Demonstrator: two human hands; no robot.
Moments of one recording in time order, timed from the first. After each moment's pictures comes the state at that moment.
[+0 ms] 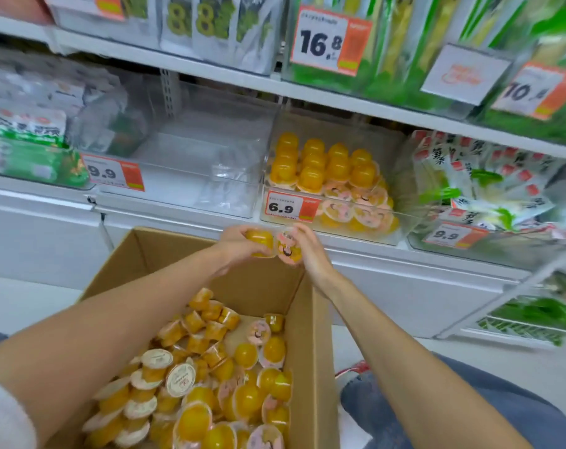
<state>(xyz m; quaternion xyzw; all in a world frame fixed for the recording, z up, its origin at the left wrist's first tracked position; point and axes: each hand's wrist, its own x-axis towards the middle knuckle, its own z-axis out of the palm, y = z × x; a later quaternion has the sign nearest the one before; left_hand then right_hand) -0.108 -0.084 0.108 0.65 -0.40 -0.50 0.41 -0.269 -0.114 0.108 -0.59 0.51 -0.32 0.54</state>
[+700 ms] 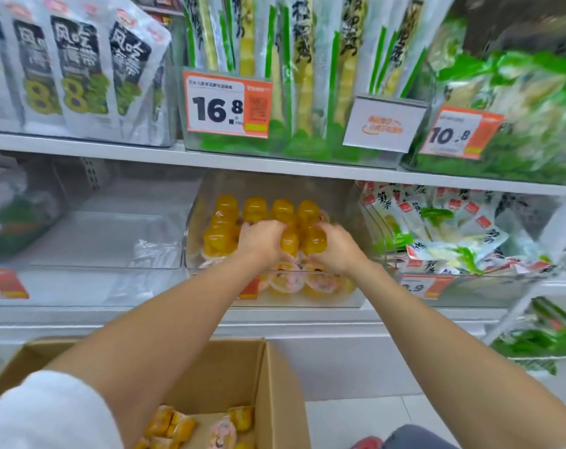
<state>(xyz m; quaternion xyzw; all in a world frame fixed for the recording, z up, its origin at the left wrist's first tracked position) -0.215 -0.267 0.182 0.67 -0.73 -0.02 0.14 -0.383 -0.282 0.183 -0.81 0.53 -0.22 0.11</state>
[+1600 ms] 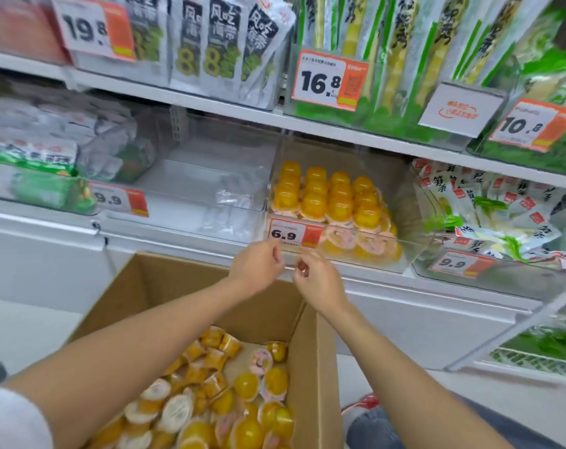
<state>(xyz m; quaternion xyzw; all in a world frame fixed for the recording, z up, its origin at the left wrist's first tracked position) -0.134 -0.111 0.118 0.70 -0.62 -0.17 0.30 -0.284 -0.138 0.104 -0.82 0.51 -0.23 0.13</state>
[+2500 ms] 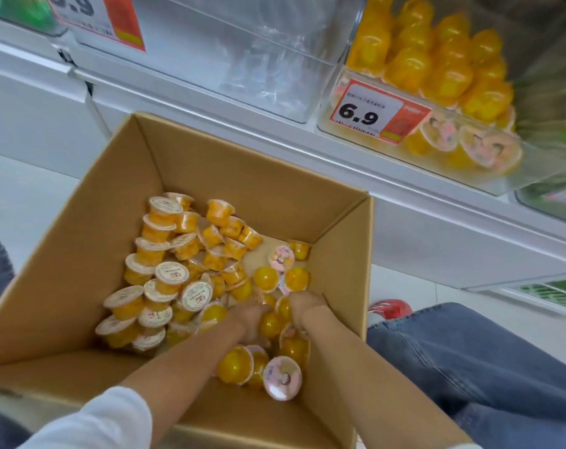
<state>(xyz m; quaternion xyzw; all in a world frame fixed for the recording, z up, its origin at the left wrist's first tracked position) -0.147 0.031 -0.178 0.63 -0.62 -0.46 -0.09 -0.266 -0.043 -0.099 -0.76 0.46 0.42 0.19</state>
